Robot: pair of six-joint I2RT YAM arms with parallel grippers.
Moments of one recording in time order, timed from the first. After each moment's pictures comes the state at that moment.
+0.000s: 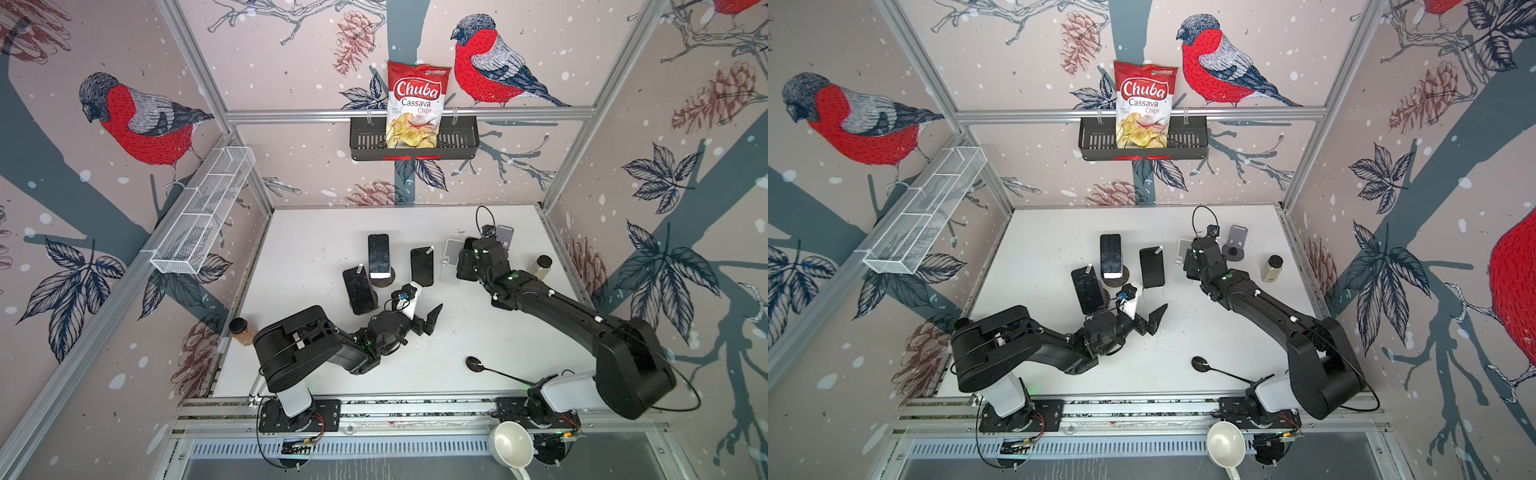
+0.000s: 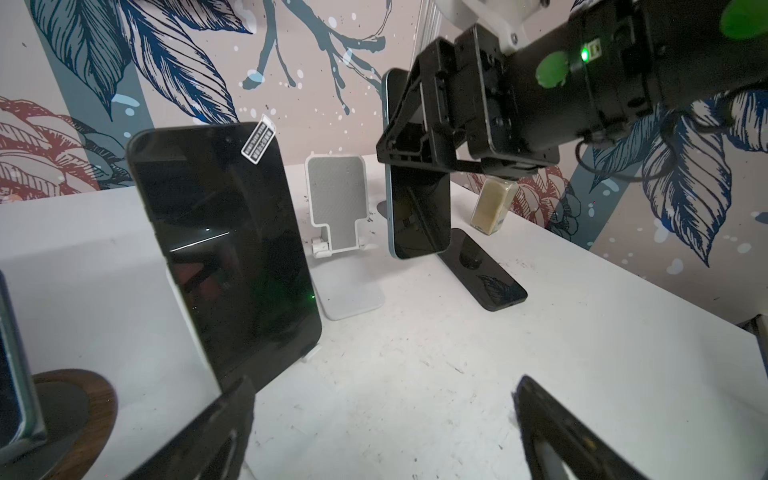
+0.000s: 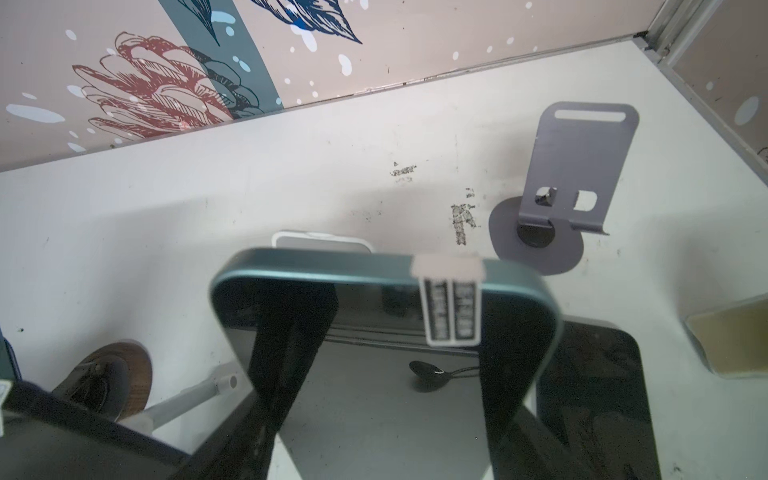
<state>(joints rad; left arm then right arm) -1.01 1.71 0.46 1.16 -0.23 -0.18 0.52 1.39 0.87 -0.14 0.33 0.42</state>
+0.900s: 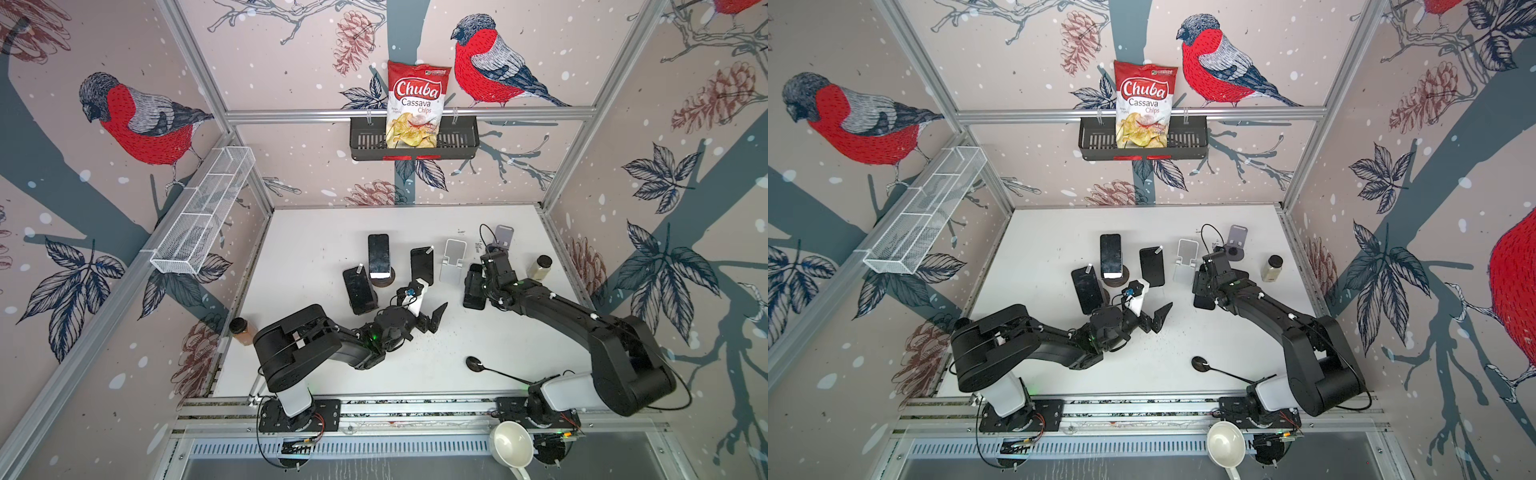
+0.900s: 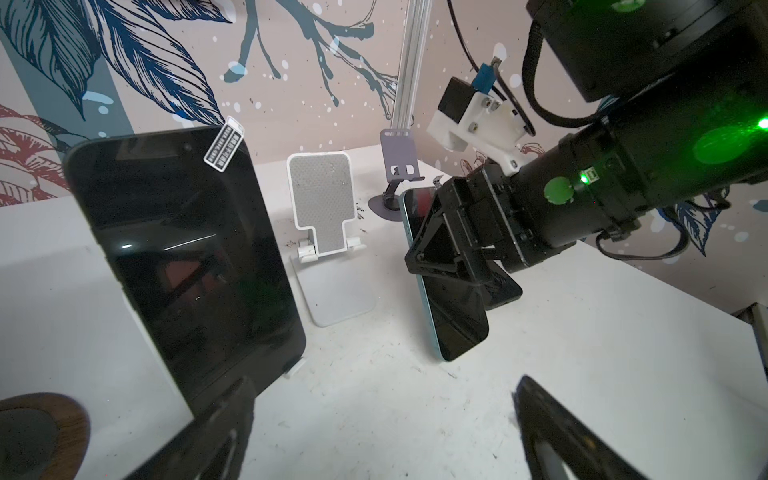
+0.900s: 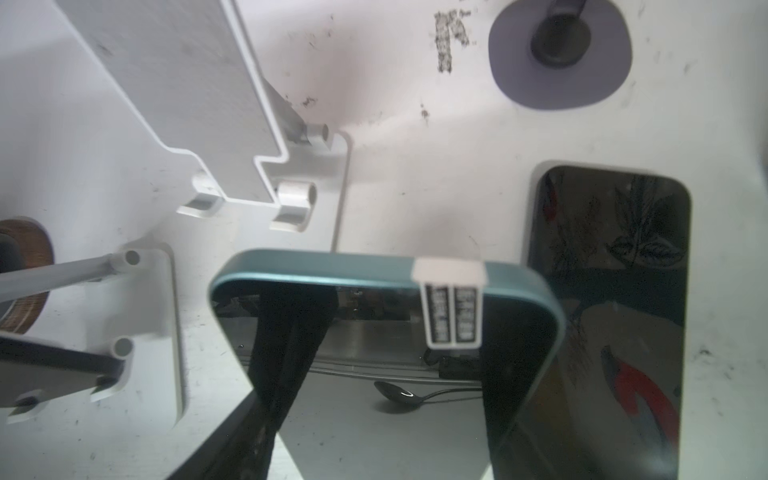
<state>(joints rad) -1.02 1.71 0.53 1.06 -0.21 -0.16 0.41 1.43 0.76 -0.24 0.12 0.43</state>
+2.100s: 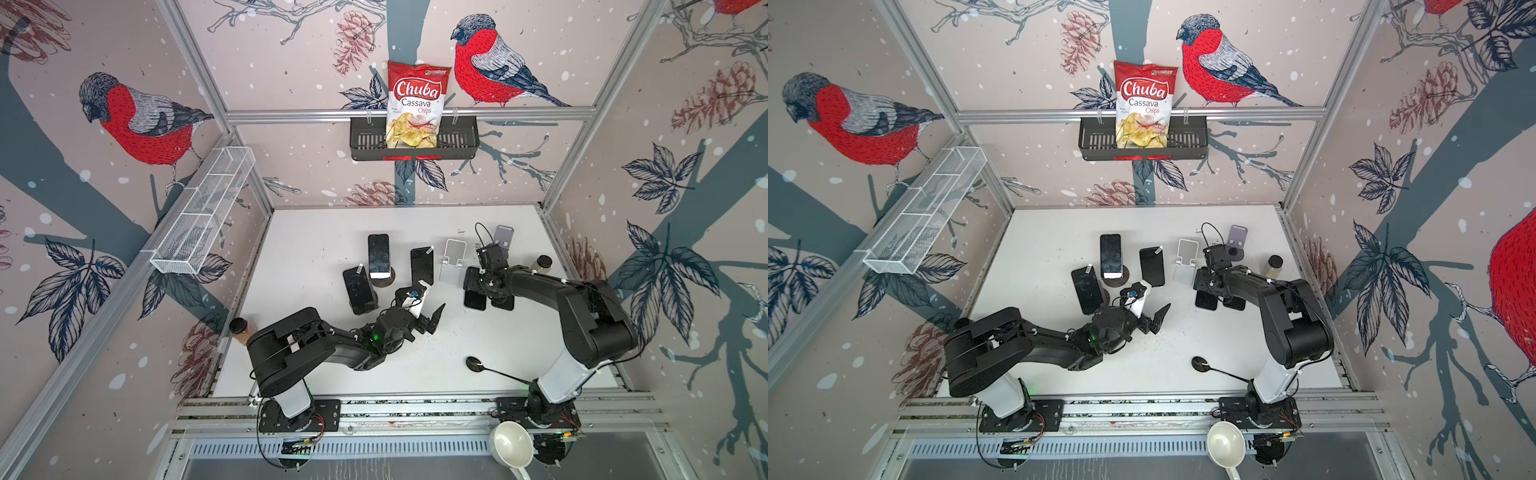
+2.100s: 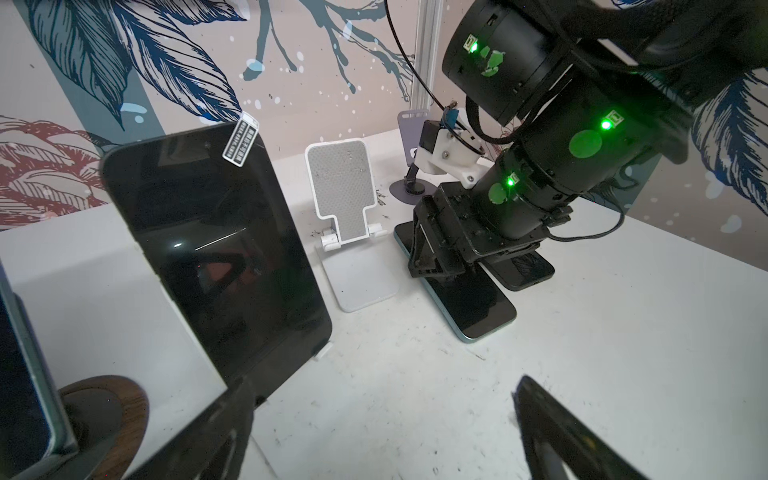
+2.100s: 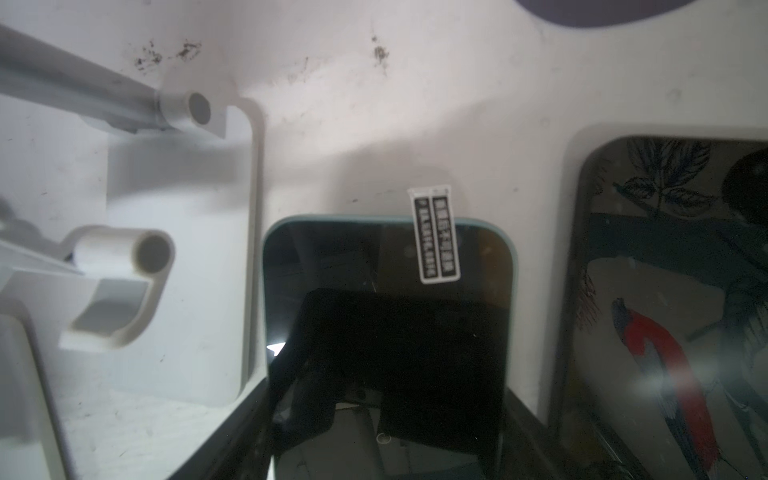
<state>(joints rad) -1.03 1.67 0.52 0.97 -0.29 -0.10 0.33 1.71 0.91 -0.28 0.06 0.46</state>
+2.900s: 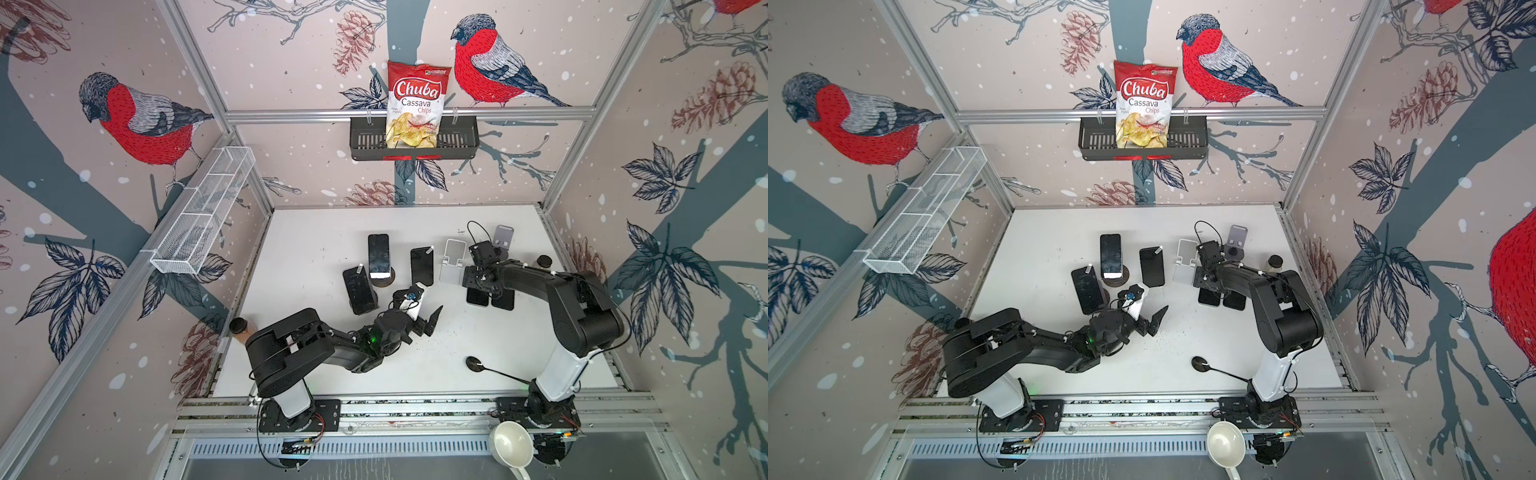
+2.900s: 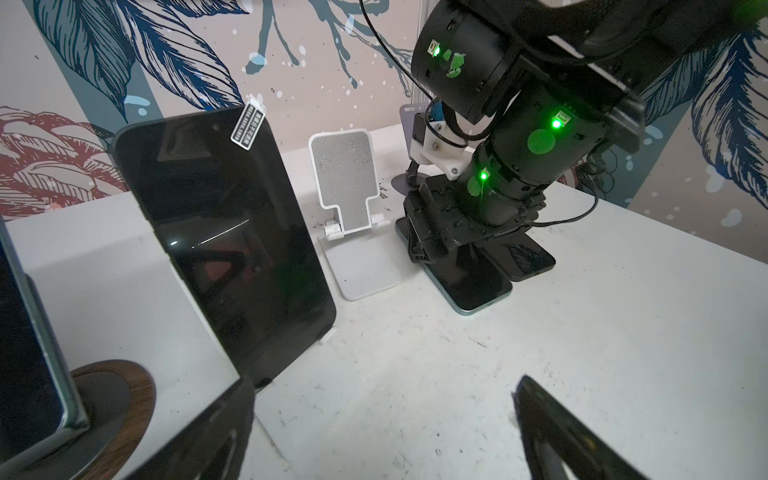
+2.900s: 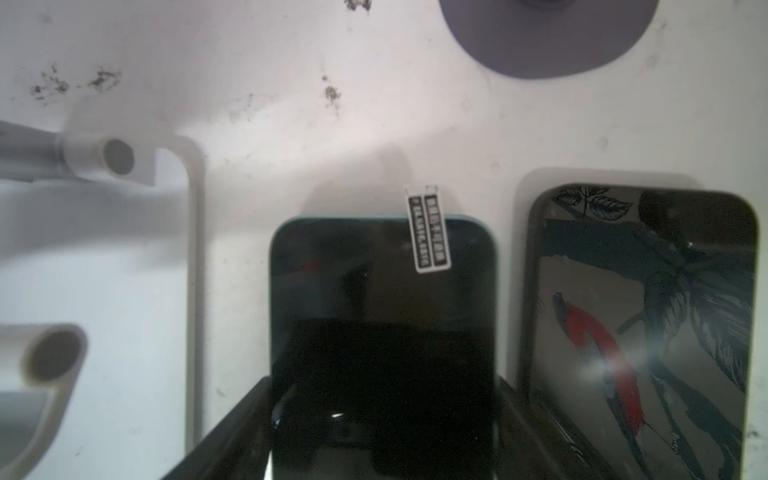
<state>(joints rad) -1.03 1.67 0.48 1.00 -0.29 -0.11 0.36 1.80 0.99 -0.34 0.21 0.47</state>
